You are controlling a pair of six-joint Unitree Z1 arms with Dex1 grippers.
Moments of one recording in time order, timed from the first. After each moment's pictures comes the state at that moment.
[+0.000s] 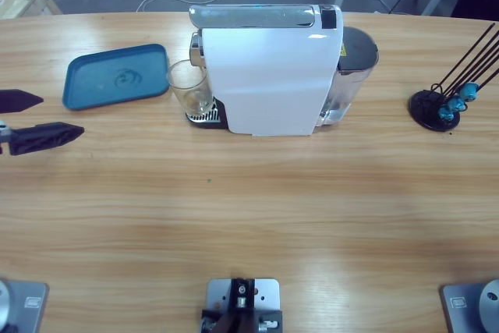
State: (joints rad) arm 0 -0.60 1.08 -0.64 0.27 -0.05 0.08; arm 1 0.72 1.98 -2.24 1.33 -0.14 0.34
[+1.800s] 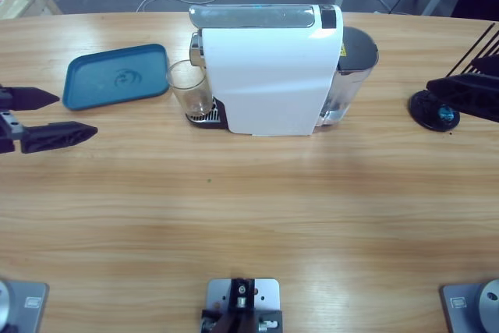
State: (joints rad) arm 0 -0.62 1.13 -0.67 0.25 -0.11 0.08; arm 1 0.76 0.97 -0.68 0.15 -0.10 0.27
